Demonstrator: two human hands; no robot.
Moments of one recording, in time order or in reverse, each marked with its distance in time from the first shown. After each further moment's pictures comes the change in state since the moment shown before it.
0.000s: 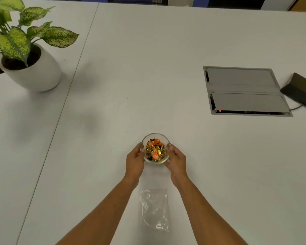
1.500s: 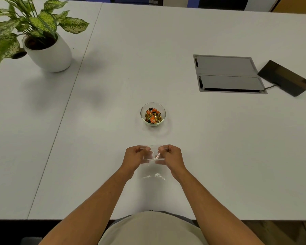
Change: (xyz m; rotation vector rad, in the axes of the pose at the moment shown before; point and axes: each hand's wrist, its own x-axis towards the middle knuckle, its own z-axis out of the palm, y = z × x) left_hand -0.131 -0.065 -0.046 0.041 -0.164 -0.054; right_hand -0.132 0.062 -0.056 -0.198 -0.101 -0.003
